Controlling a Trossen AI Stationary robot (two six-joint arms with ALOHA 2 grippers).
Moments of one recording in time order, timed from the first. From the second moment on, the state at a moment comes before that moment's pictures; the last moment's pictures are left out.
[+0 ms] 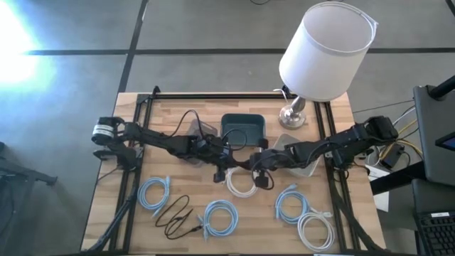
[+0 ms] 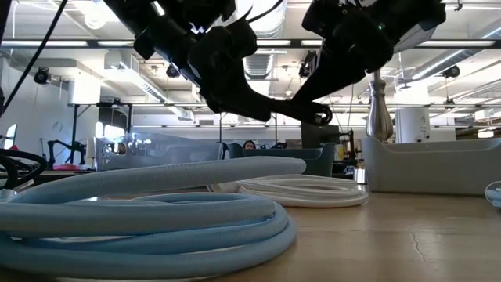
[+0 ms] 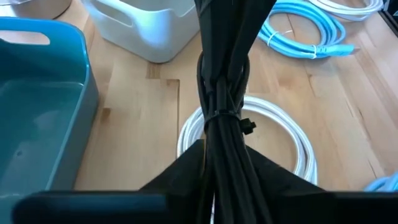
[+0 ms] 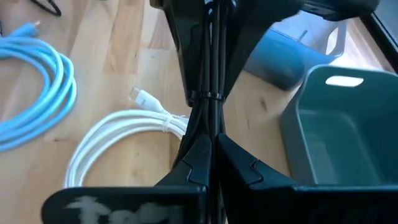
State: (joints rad) left arm -0.03 1.65 0.98 0.06 0.05 -0.05; right arm 0.18 1.49 0.85 -0.07 0.26 0.07
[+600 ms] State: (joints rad) left arm -0.03 1.65 0.98 0.04 0.04 -0.08; right arm 0.18 1.49 0.85 -0.08 0.26 0.07
